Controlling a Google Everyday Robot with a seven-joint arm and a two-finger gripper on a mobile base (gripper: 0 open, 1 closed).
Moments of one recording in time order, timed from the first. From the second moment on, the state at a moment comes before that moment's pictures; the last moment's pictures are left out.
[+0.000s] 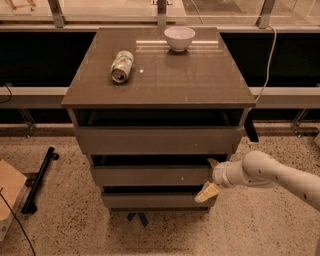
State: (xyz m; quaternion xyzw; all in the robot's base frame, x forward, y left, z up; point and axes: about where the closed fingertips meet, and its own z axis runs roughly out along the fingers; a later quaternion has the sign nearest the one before) arm 0.601 -0.193 0.464 -0.52 0.78 0.15 0.32
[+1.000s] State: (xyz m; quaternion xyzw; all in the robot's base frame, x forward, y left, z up) arm 0.635 -0.189 0.438 -0.52 0.79 0.17 0.30
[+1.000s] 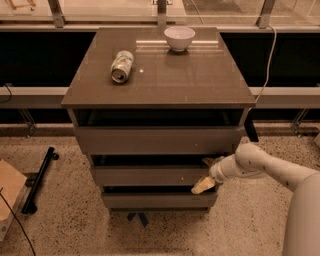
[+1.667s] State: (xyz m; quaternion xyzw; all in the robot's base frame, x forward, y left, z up) arm 0.620 -0.189 0.428 -0.51 0.79 0.18 0.28
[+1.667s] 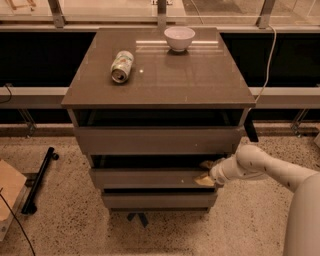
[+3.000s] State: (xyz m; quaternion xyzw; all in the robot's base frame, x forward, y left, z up) arm 0.620 -0.188 0.436 -0.52 0.79 0.18 0.27
